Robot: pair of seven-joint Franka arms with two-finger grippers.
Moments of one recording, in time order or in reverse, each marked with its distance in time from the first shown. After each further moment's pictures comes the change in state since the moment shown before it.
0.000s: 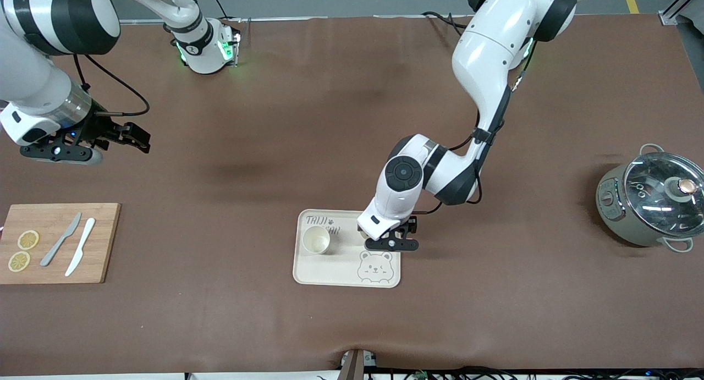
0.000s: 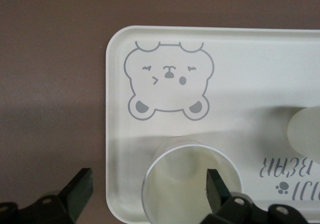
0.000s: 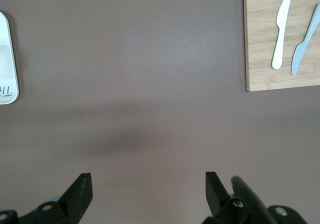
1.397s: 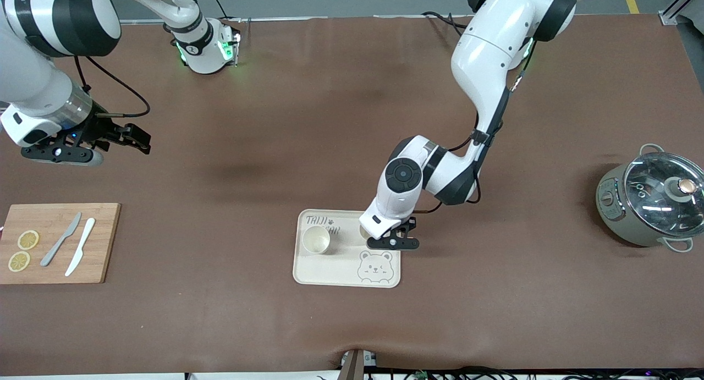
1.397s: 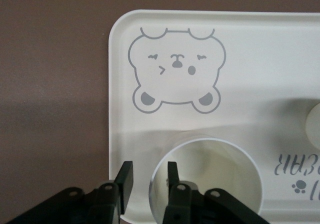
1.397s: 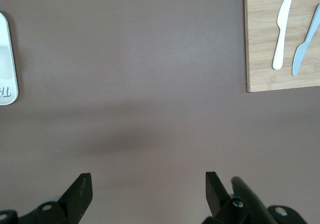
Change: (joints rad) left arm -0.005 0.000 0.005 -0.032 0.001 0.016 0.000; right arm 0.000 0.006 0.000 0.000 0.000 0.006 0.000
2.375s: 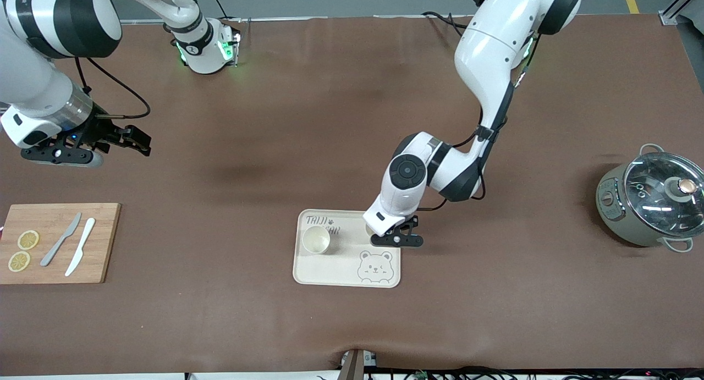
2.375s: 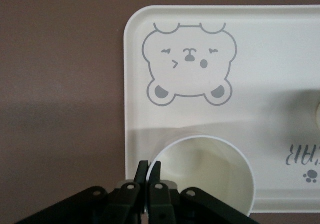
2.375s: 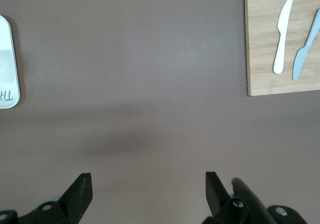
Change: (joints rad) left arm 0.009 -0.073 0.010 -0.096 0.002 0.010 0.030; right arm 0.005 0.003 0.001 0.002 0.000 0.023 0.000
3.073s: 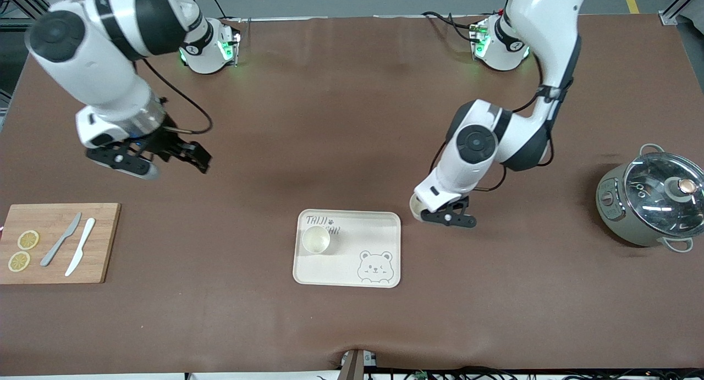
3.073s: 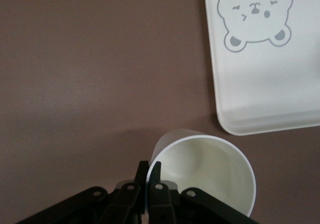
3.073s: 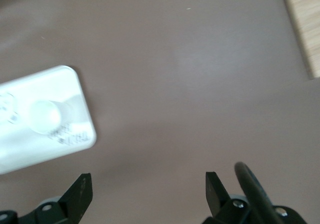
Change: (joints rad) left arm 0.192 -0.380 -0.078 -0.446 0.000 0.014 0.254; right arm 0.261 0.166 0.008 0.192 0.006 0.064 0.564
